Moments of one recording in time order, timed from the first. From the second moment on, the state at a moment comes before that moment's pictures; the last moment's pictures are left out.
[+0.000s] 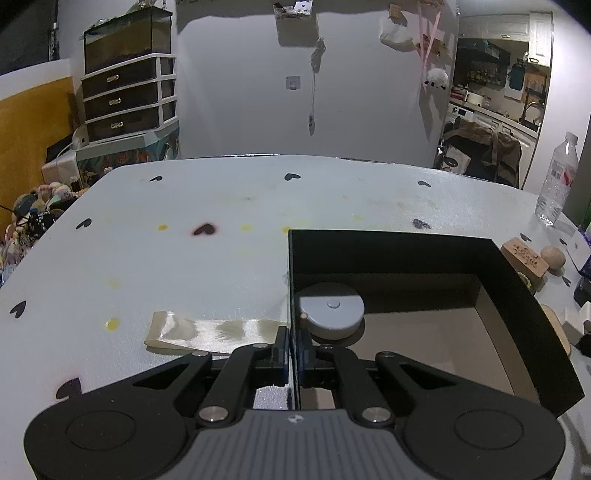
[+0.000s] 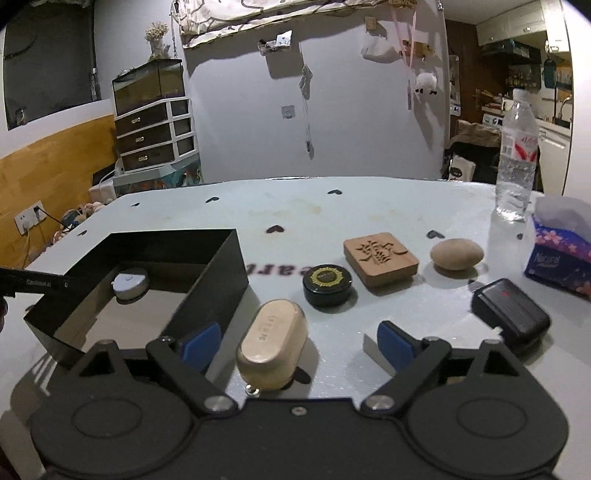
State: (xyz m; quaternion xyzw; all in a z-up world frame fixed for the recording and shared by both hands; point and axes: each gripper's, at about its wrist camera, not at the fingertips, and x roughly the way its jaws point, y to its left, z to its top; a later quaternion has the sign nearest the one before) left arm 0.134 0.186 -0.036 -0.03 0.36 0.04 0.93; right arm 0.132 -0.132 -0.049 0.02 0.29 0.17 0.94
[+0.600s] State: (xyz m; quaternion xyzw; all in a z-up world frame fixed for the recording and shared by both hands) left arm 0.134 0.186 -0.037 -0.05 0.35 0.05 0.93; right arm 0.167 -0.099 -0.068 -0.01 0.35 0.17 0.92
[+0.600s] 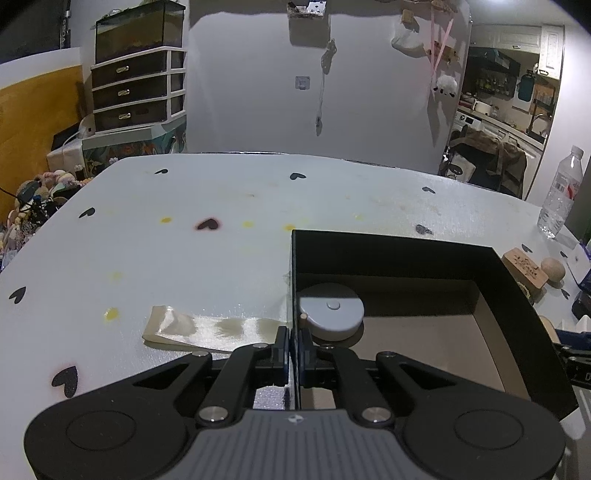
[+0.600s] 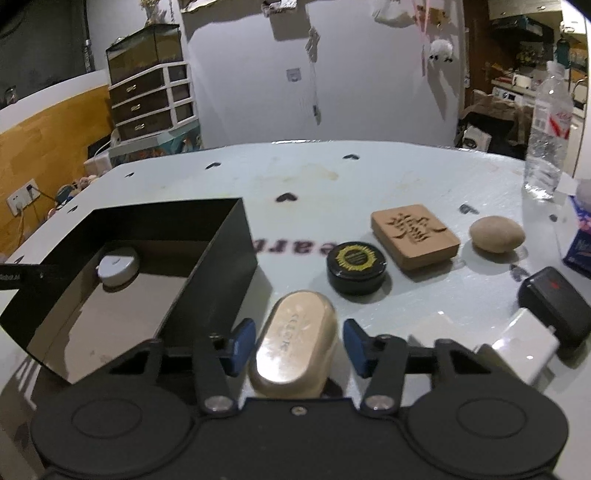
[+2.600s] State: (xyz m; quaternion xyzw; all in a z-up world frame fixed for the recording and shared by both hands) left arm 0.130 0.193 -0.041 -0.08 0.33 0.05 0.94; right arm 0.241 0.053 -0.043 0.01 0.46 0.24 0.85
